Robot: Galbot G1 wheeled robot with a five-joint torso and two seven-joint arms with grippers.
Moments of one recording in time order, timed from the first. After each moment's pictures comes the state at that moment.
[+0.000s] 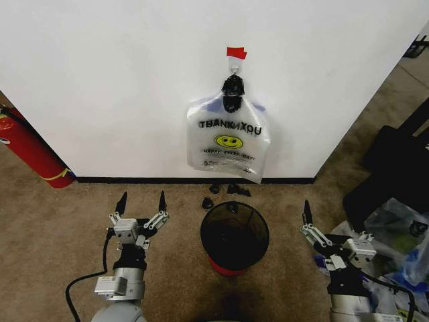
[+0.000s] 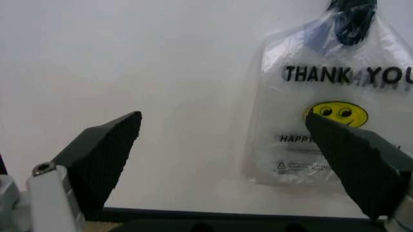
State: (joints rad) left arm 1.65 -1.28 -0.38 -2.25 -0.10 -0.22 -0.29; right arm -1.88 1.55 0.57 2.35 0.07 0.31 0.06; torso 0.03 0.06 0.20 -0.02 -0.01
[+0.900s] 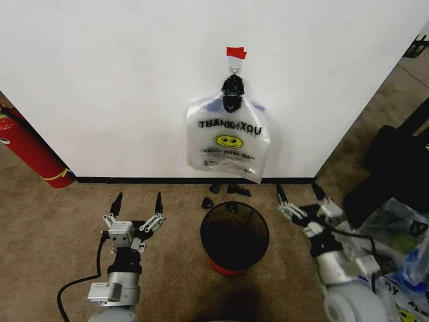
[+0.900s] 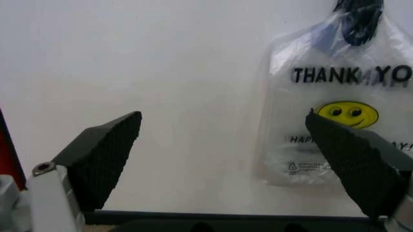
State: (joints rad) left arm 1.69 -1.28 -0.42 -2.28 -0.08 -0.23 -0.29; right arm -1.42 1.22 0.47 2.11 0.48 0.16 -0.10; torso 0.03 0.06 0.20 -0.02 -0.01
